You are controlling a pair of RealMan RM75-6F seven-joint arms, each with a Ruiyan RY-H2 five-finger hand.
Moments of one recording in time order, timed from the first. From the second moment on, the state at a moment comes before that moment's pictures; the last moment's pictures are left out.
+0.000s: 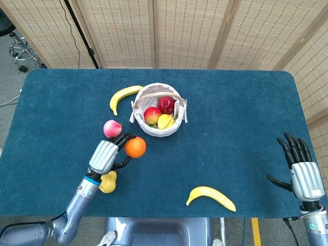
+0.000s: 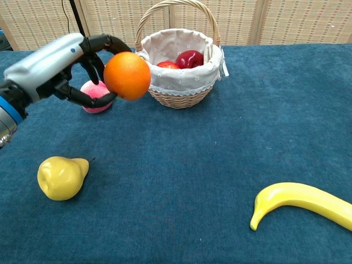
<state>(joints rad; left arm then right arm) -0.52 -1.65 -0.18 -1.53 1.51 1.26 0.12 0.12 -1.17 0.09 -1.54 -1.60 1.59 0.14</state>
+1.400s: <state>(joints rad) -0.89 -1.68 -0.32 -1.29 1.30 0.94 0.22 0.12 -1.15 0.09 -1.54 -1.61 1.59 0.20</state>
